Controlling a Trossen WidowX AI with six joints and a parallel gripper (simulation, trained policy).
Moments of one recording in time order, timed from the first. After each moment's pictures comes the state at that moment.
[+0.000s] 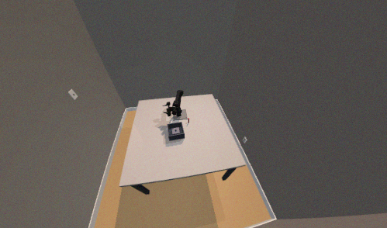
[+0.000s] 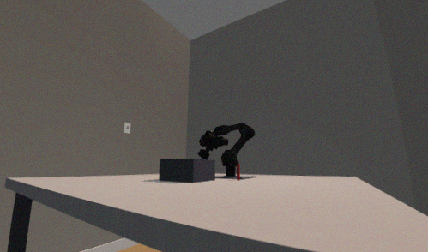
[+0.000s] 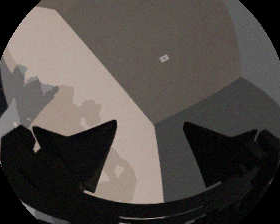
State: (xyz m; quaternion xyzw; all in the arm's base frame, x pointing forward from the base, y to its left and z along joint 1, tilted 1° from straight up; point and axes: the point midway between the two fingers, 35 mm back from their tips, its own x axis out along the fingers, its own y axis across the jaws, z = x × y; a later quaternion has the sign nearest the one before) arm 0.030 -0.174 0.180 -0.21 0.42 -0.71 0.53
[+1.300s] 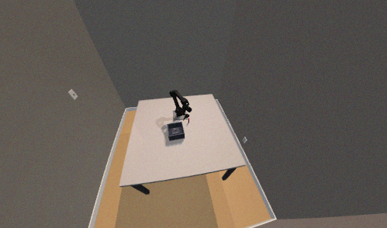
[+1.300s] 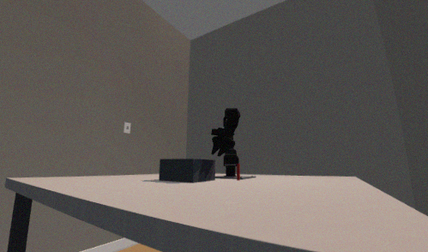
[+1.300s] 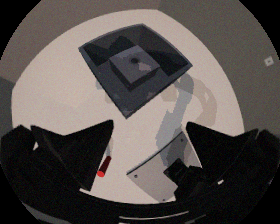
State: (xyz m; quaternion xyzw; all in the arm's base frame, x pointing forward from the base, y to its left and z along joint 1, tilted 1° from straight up) arm 0.183 0.008 0.149 0.12 0.50 -0.34 0.78
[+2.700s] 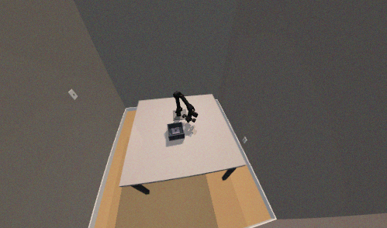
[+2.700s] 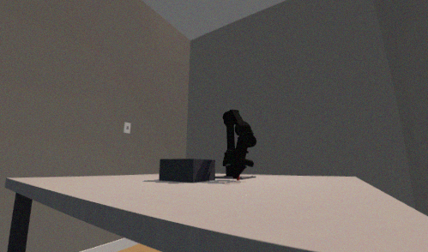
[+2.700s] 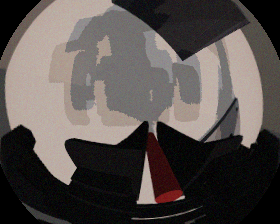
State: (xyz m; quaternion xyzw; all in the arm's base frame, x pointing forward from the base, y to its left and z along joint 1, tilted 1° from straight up) arm 0.178 0.106 0.035 0.19 0.60 -0.29 0.72
